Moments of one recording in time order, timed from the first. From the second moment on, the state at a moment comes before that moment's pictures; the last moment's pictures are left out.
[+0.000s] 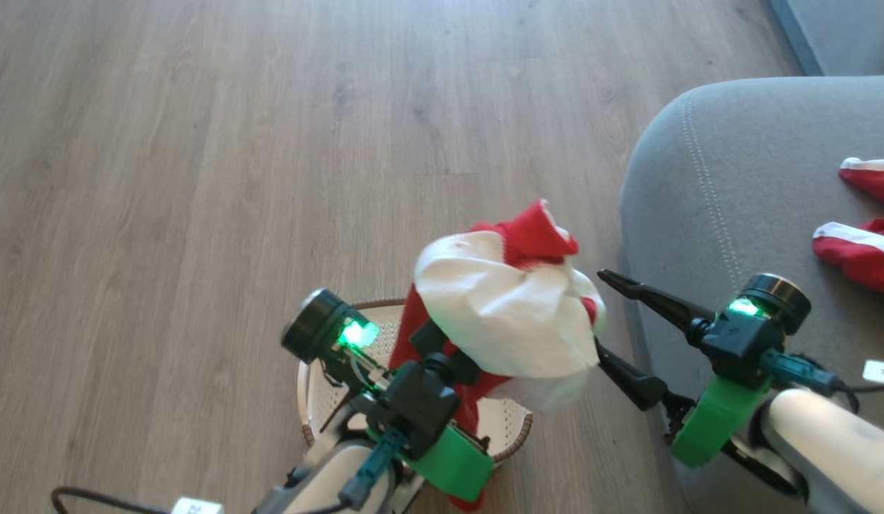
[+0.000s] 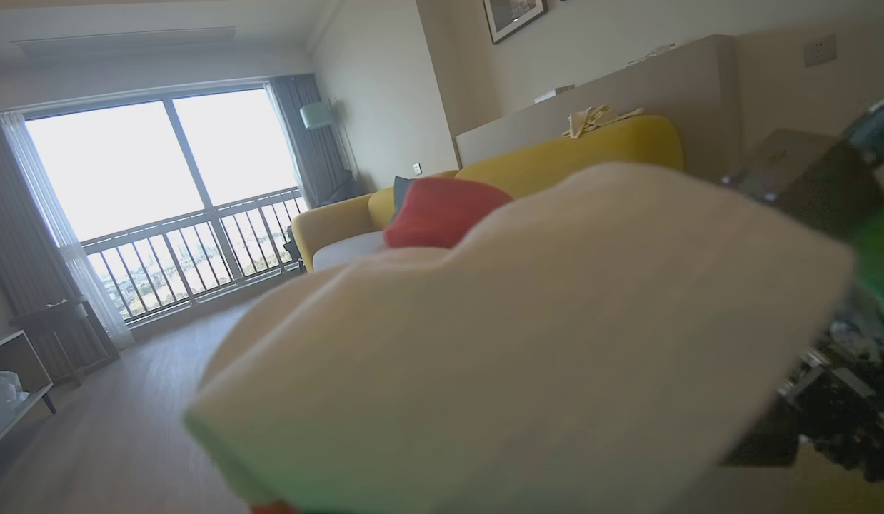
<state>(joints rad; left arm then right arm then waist) -0.25 0.08 -0.65 -0.08 0.01 0.06 -0.25 -0.39 -0.65 0.81 0.05 0.50 0.12 -0.26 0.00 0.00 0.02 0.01</state>
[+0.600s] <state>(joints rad) -0.29 0.09 -0.73 -0.12 0.02 0.07 -0.25 -0.57 -0.59 1.14 0.17 0.59 0.12 -0.26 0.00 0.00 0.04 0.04</state>
